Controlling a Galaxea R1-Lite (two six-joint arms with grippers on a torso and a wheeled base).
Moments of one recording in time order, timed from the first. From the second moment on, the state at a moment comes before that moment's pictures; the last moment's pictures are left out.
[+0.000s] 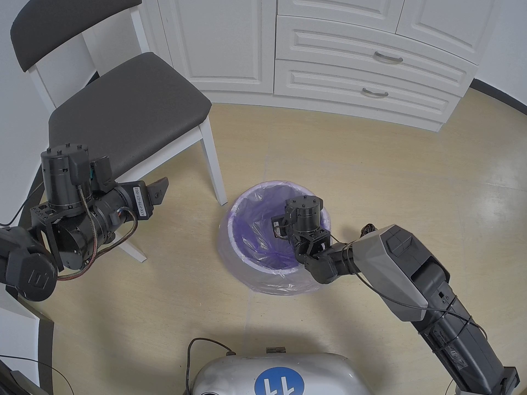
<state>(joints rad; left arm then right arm) -0.38 1.60 -0.71 -0.68 0.30 -0.18 0.56 2.83 -2.00 -0.69 -0.44 -0.10</state>
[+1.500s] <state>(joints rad) -0.44 1.51 -0.56 -0.68 0.29 -0.10 0.65 1.90 -0.81 -0.86 -0.44 0.07</state>
